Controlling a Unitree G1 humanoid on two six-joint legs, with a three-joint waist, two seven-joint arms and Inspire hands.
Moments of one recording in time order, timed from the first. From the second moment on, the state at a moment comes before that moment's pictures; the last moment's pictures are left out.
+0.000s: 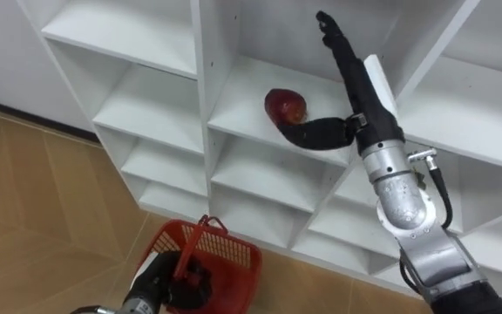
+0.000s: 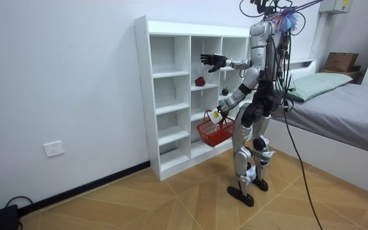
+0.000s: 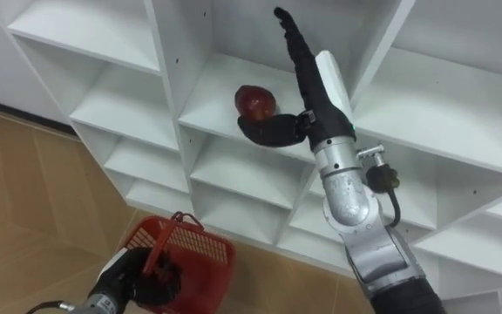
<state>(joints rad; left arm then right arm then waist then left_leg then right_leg) 0.04 0.20 -0.16 0.83 -0.02 -0.16 -0.10 -0.23 -0.31 0.25 0.19 -0.16 -0.23 -0.25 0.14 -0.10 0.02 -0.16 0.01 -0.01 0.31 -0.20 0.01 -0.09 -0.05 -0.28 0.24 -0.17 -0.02</state>
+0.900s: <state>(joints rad) 0.03 0.20 -0.16 0.80 -0.01 -0.14 -0.14 -0.36 -0.30 0.25 0.51 -0.04 -0.27 -0.28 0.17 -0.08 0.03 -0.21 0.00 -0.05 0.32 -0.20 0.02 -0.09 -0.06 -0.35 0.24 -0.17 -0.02</state>
